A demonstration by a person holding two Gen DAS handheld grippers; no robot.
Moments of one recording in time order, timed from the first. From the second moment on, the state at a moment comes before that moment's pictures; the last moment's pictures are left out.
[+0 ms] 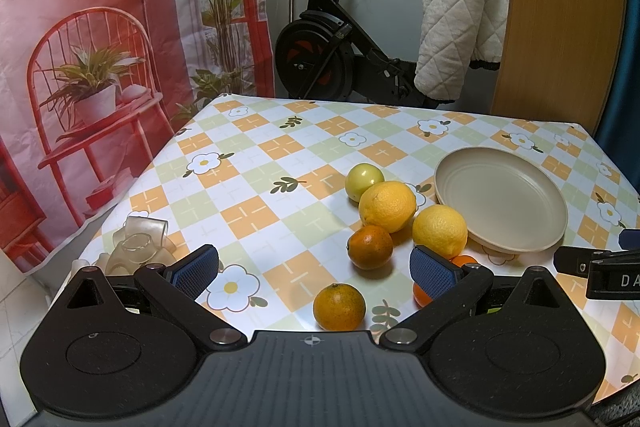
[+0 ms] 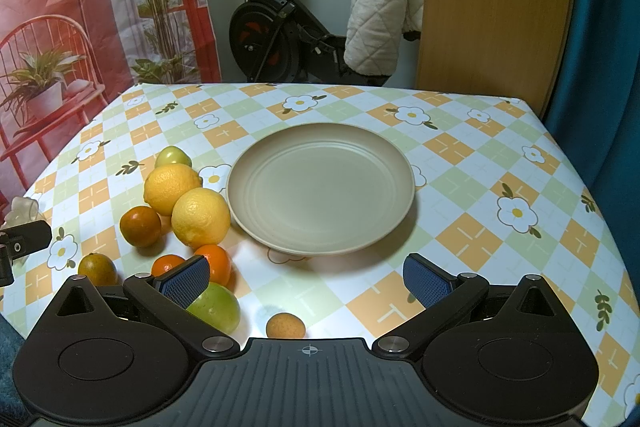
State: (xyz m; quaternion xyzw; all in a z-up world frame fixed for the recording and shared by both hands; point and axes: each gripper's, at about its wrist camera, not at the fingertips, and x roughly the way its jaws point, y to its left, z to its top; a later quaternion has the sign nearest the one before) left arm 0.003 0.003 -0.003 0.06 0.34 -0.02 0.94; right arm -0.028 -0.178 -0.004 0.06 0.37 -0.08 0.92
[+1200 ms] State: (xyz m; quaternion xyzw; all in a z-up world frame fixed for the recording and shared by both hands) left arm 0.022 0.030 -0.006 0.03 0.33 -0.04 0.94; right arm -0.014 -0.178 -0.002 0.06 0.32 0.02 0.95
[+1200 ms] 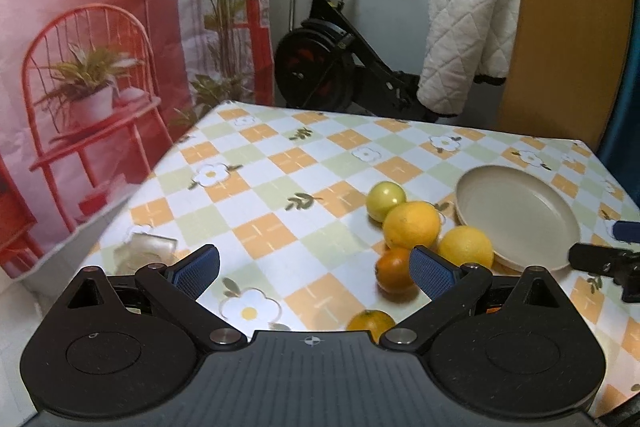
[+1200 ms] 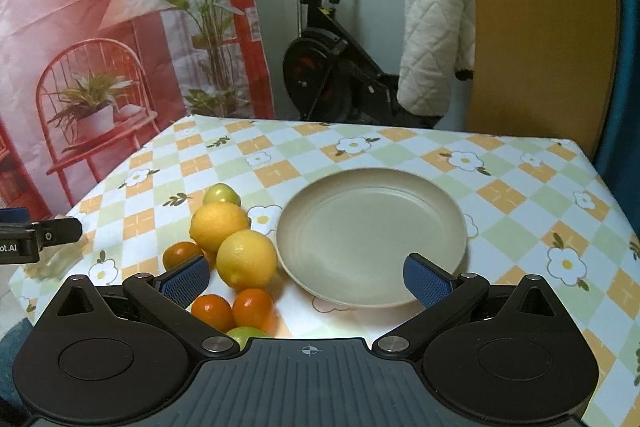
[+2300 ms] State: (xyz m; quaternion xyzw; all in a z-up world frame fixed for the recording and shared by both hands) left arm 0.027 0.000 -0.026 -0.06 0.35 -0.13 0.92; right arm -0.029 -0.182 -0.007 -0.05 0.33 0.04 0.94
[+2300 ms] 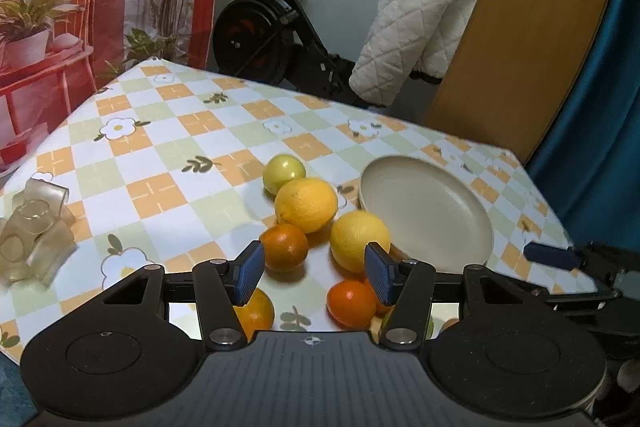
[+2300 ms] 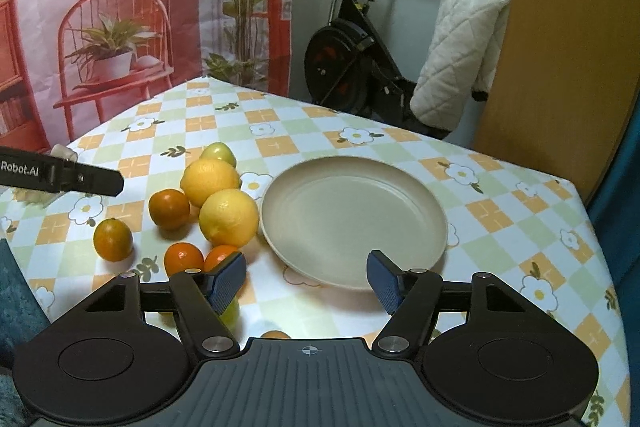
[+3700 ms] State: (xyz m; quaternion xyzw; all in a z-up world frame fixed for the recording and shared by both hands) left arm 0.020 -0.036 -0.069 0.03 0.42 -0.22 0.88; right arm -0.028 -0.173 -0.046 -0.03 0.41 0.09 0.91
